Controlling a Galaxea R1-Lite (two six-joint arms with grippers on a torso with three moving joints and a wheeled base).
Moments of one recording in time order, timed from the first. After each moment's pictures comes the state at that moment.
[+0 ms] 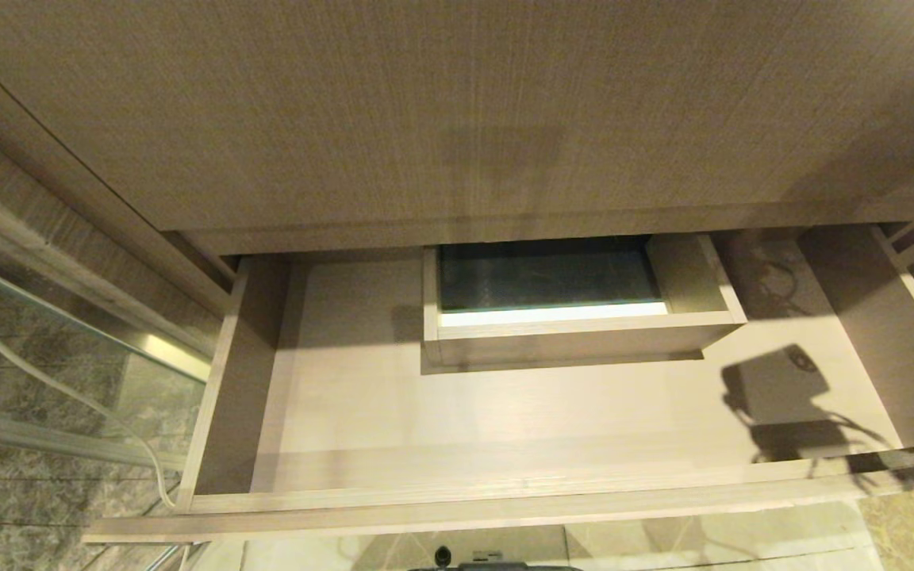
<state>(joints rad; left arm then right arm) 0.00 0.00 0.00 0.00 0.00 -0.01 -0.37 1.26 -1.43 0.58 0.14 -0.62</state>
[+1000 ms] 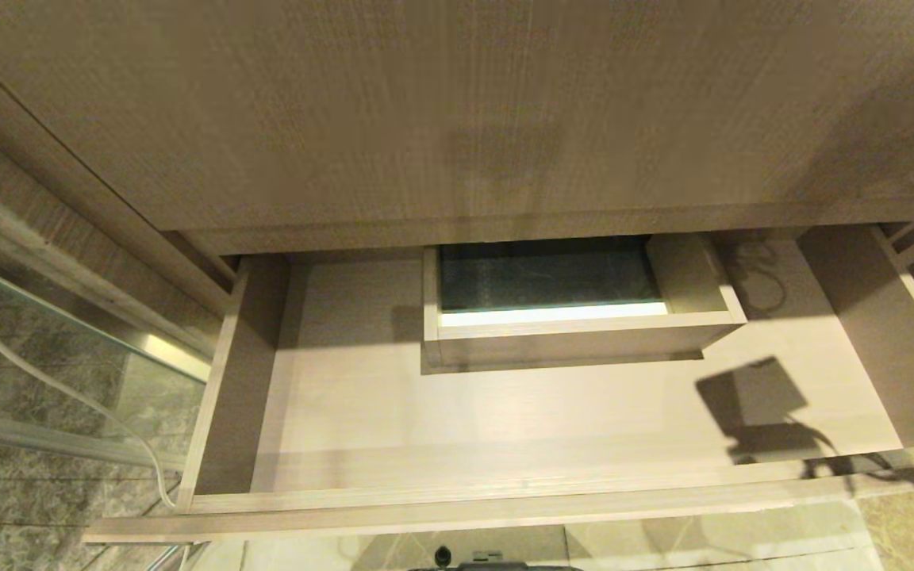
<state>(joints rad) 0.00 0.00 0.00 0.00 0.00 -0.01 -0.37 1.16 -1.39 0.53 0.41 -0.42</state>
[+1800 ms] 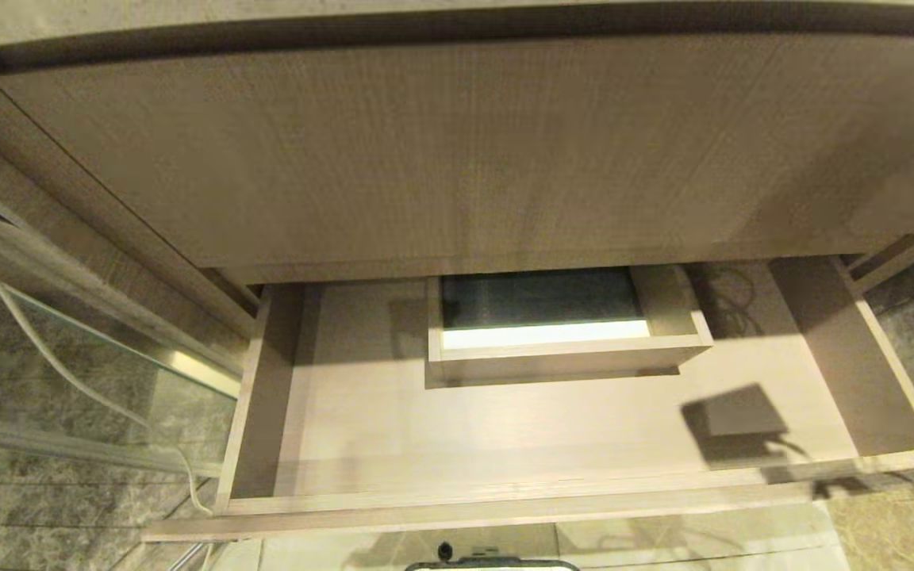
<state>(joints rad) 0.00 0.00 0.00 0.00 0.00 -0.01 -0.38 1.12 -1.34 0.46 0.41 -0.42</state>
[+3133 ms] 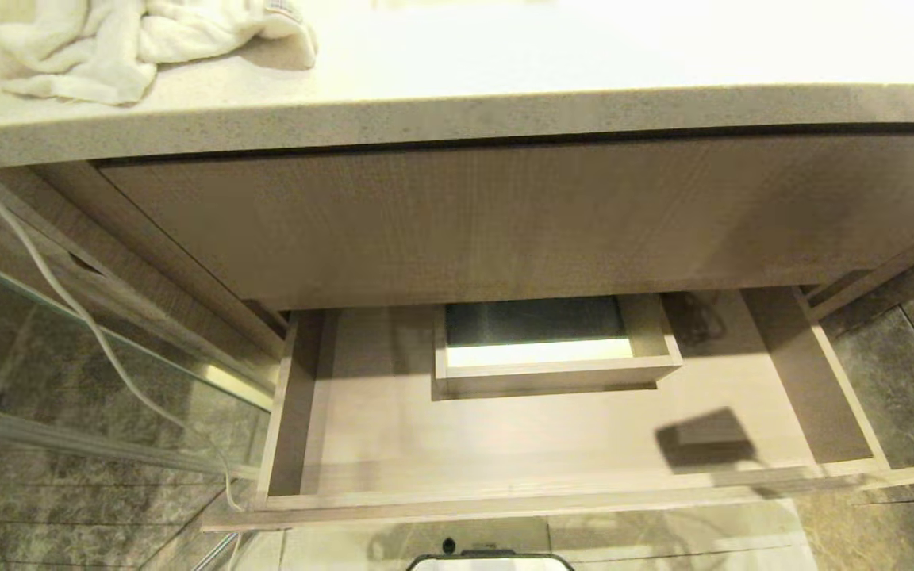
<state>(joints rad) 0.00 0.00 0.00 0.00 0.00 -0.01 -0.38 1.06 -1.28 0.39 0.41 -0.42</state>
